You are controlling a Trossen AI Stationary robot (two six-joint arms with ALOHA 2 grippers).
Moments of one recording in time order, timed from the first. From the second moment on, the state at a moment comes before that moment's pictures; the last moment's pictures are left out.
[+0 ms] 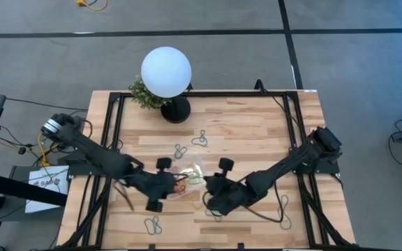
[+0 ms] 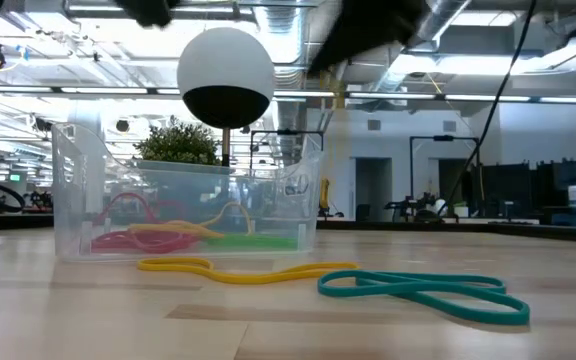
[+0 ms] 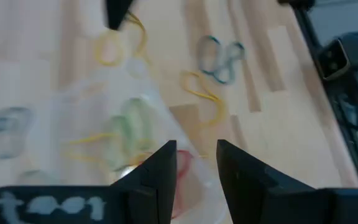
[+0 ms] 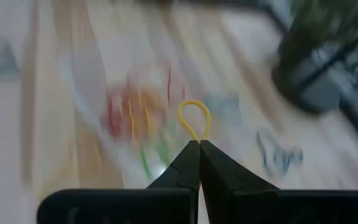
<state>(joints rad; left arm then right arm) -0.52 1.43 1.15 -0.62 -0.26 -0.28 0.53 1.85 1.36 -0.44 0.77 0.36</state>
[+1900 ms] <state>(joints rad) -0.62 1.33 1.16 -0.80 -0.69 -0.52 0.33 2.09 1.56 -0.18 0.29 0.18</state>
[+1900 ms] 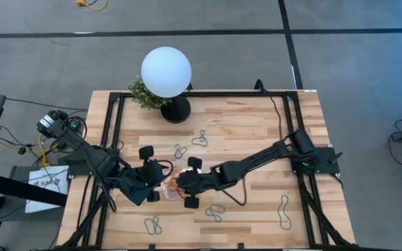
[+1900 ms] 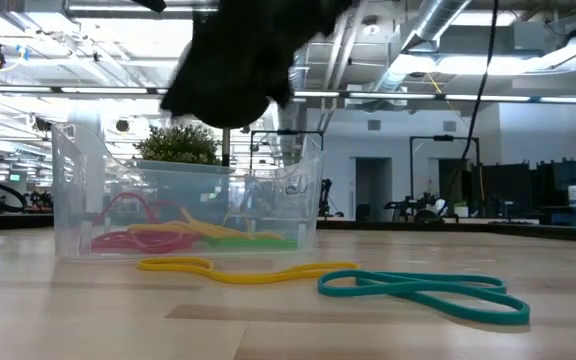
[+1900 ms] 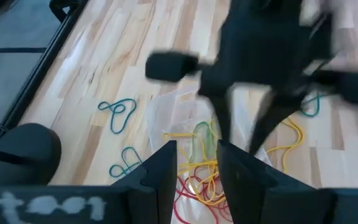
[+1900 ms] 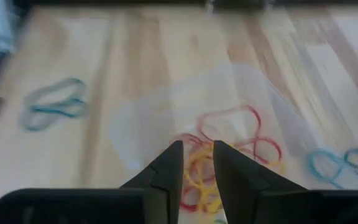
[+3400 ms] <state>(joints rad) -0.49 2.03 1.39 -0.39 -0.11 -0.23 0.84 1.54 1.63 -0.92 0.64 0.69</state>
